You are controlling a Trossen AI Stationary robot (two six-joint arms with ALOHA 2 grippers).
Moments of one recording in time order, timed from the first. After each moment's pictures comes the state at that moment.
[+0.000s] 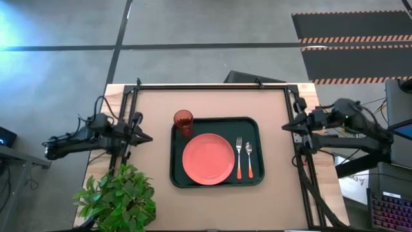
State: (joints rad) left arm 0.16 0.09 0.27 -0.11 0.37 -0.02; right arm -0.17 0.37 0.74 -0.44 -0.35 -0.06
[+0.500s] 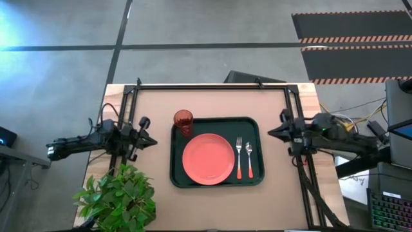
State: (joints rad) left arm 0.16 0.02 0.01 0.22 0.40 -0.11; right arm -0.17 0.08 0.26 -0.17 -0.26 0.08
